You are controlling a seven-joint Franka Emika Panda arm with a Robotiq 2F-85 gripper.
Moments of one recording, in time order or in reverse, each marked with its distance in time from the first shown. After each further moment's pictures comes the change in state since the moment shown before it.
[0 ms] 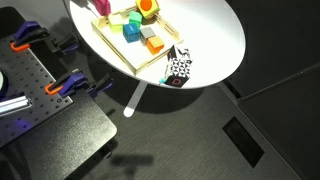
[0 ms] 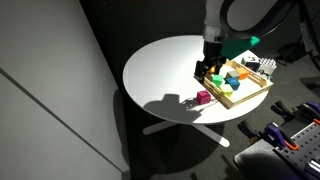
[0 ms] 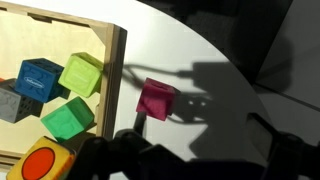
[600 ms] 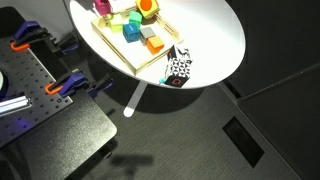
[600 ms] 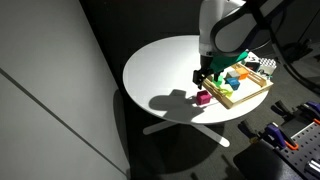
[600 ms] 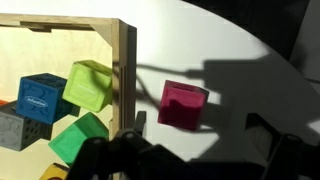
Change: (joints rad) arm 0.018 0.190 -0.063 0.080 -0.101 0.054 0.178
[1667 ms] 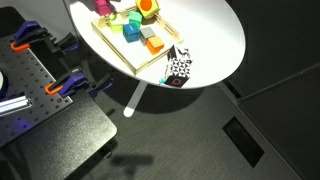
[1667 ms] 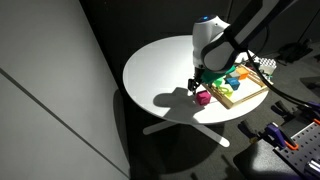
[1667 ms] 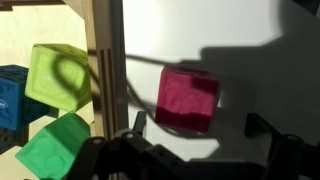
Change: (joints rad) arm 0.114 0.192 -0.122 0.096 0.000 0.117 0.052
